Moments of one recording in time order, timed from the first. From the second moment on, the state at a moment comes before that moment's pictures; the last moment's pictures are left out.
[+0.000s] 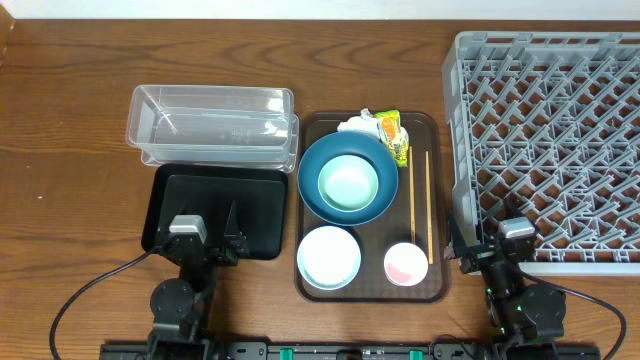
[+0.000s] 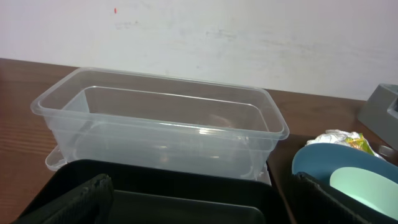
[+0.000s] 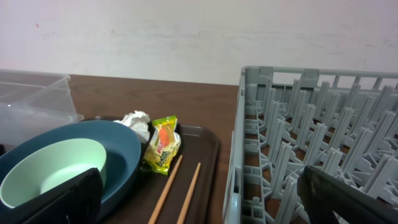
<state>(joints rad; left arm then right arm) -0.11 0.01 0.02 -0.11 -0.05 -0.17 0.11 0.01 0.01 -0.06 -0.11 0.04</state>
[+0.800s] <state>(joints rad) -0.11 0.01 0.02 -0.10 0.06 -0.26 0.11 0.01 0.01 -0.06 -0.14 0.15</state>
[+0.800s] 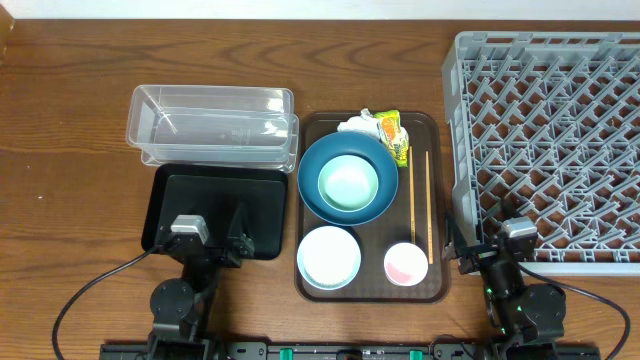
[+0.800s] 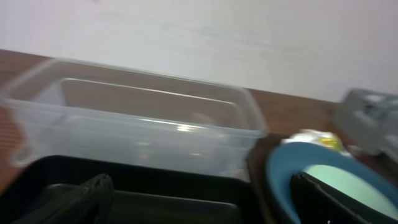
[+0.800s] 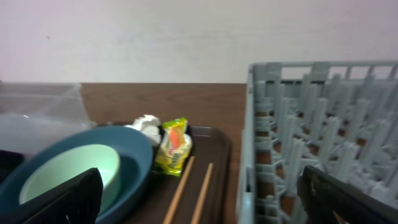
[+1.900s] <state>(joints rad) -0.15 1.02 1.09 -0.75 0.77 -0.34 0.11 1.05 1.20 -0.91 -0.38 0.12</state>
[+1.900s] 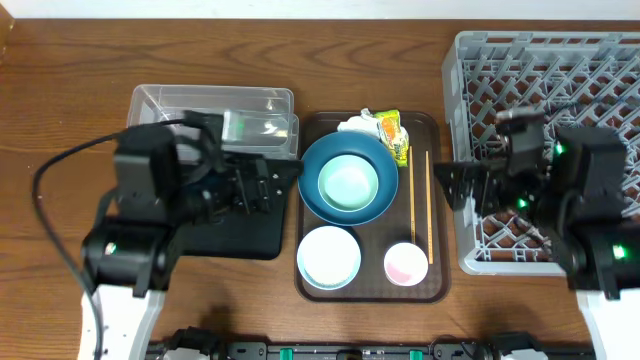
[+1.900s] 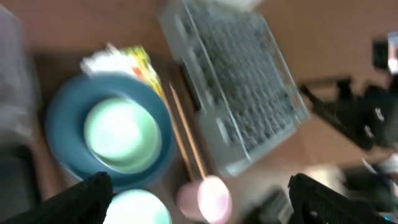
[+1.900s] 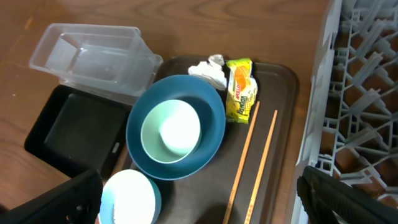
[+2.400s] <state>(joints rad) -0.96 1.33 1.09 -0.77 0.20 -0.33 0.03 1.10 1.20 -0.92 -0.32 0.28</state>
